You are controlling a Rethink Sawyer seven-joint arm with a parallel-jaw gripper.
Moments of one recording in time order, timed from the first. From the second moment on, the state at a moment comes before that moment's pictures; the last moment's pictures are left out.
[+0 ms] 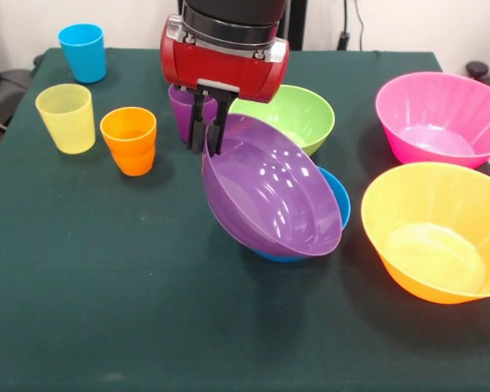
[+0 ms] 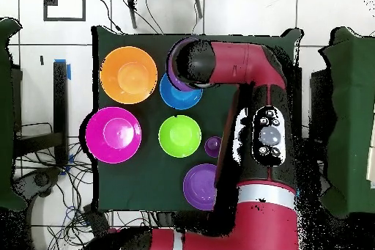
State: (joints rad) arm -0.24 -0.55 0.03 1.17 -0.23 0.78 1.77
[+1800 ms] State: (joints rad) arm -0.17 -0.57 0.01 1.28 -0.24 0.74 1.77
